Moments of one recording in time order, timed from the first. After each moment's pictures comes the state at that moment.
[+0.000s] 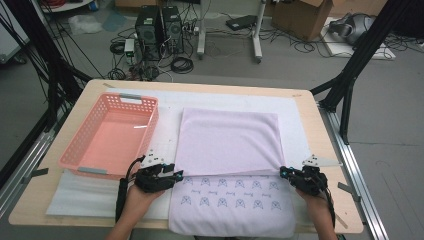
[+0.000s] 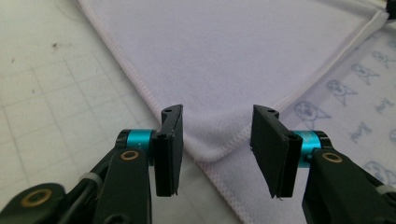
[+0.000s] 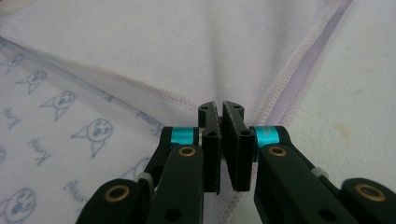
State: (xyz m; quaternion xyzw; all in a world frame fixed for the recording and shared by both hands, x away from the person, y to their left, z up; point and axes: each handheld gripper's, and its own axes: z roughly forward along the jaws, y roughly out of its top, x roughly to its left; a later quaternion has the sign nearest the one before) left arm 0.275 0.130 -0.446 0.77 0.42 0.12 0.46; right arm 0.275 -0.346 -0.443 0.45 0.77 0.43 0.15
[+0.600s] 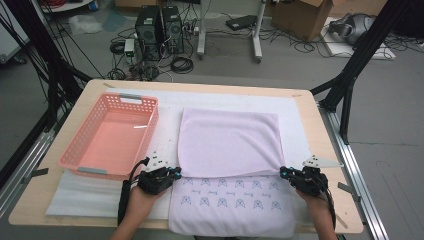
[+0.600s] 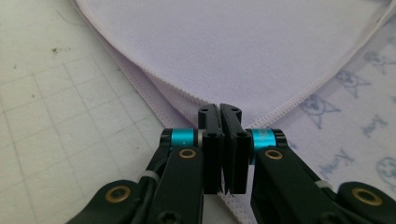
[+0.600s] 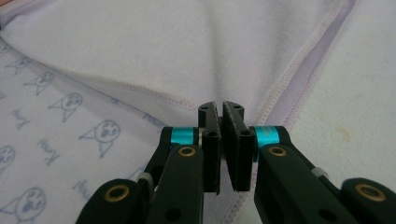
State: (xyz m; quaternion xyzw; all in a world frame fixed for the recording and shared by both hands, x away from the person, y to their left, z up) left arm 0.269 0.123 -0.443 0.78 0.41 0.15 0.46; right arm 0.270 -0.345 -0.439 0.45 0.77 0.43 0.15
